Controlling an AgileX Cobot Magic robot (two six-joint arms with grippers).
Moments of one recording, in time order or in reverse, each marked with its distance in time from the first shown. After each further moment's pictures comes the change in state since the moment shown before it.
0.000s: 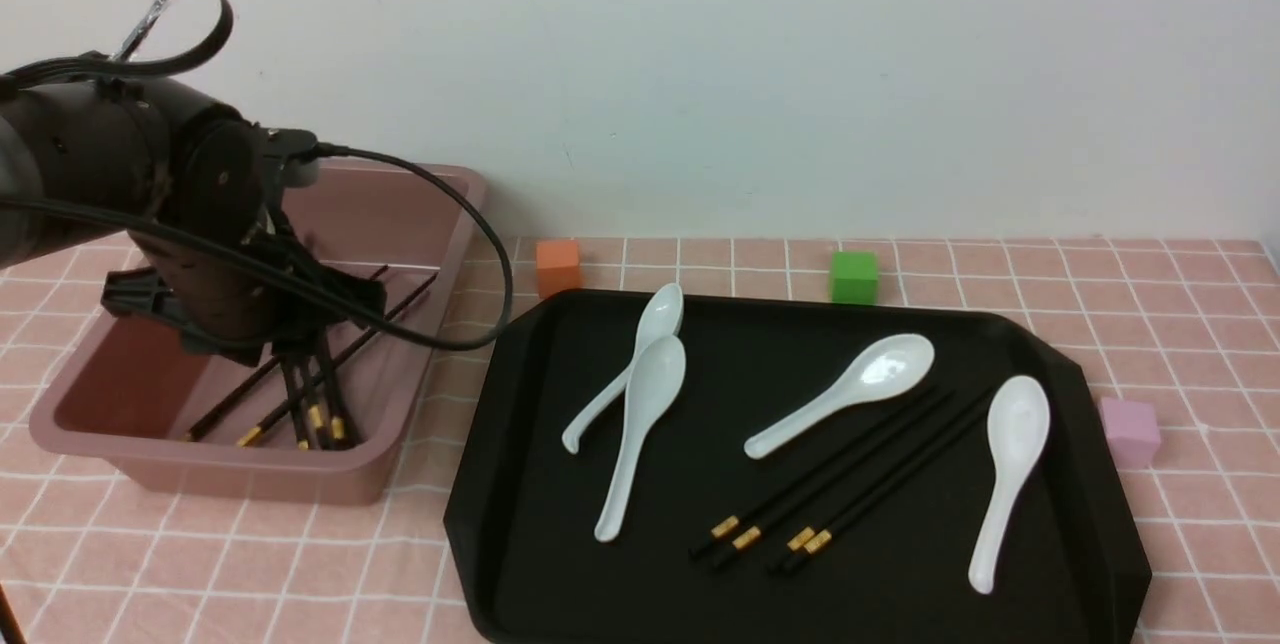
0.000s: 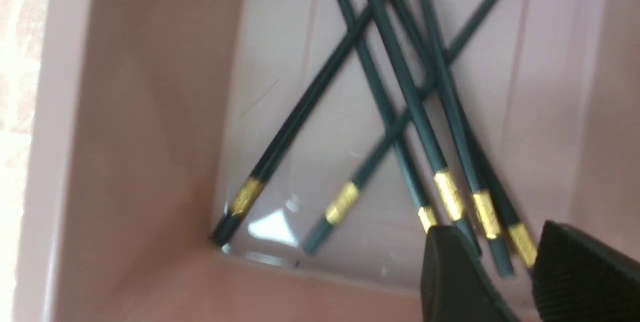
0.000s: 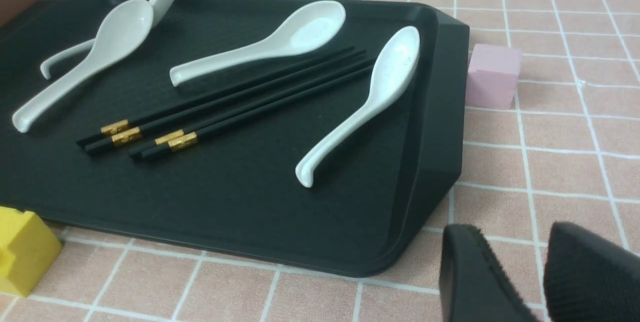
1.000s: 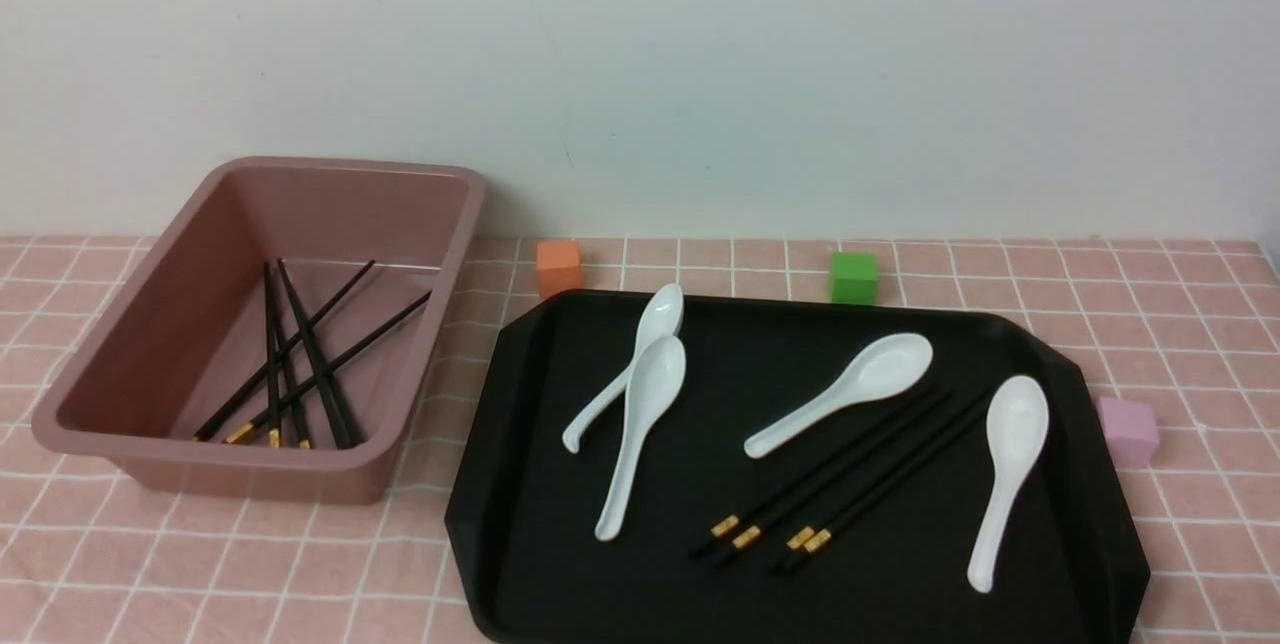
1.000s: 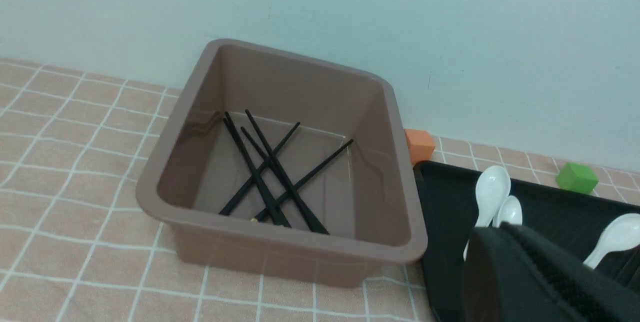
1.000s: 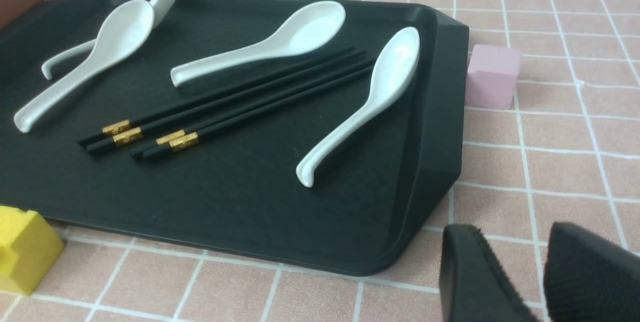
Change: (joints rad) right arm 0.000 0.000 0.000 0.000 0.000 0.000; left arm 0.000 -1.557 0.921 -0.146 -0.335 0.016
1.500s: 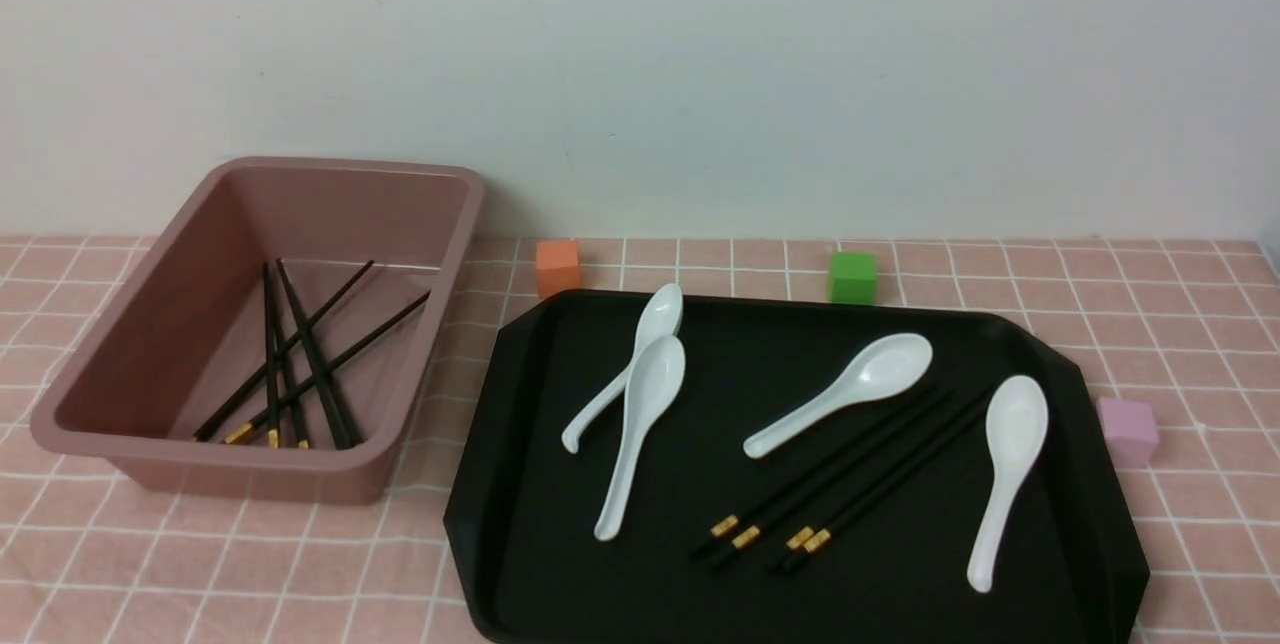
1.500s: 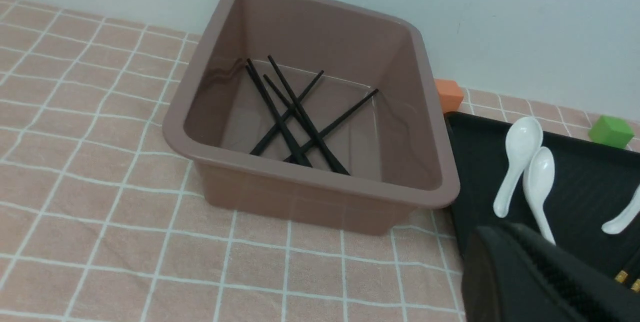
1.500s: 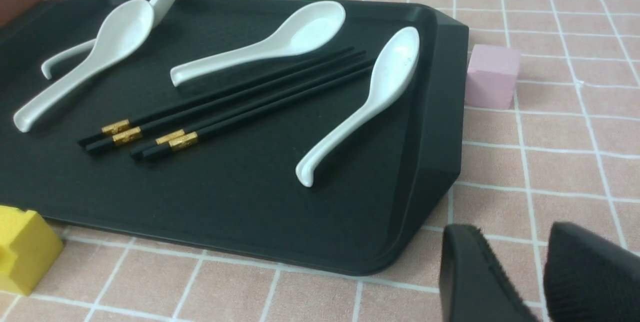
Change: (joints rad) right arm 0.000 0.000 0.000 0.000 0.000 0.000; left arm 0.000 -0.022 0.030 0.031 0.077 0.000
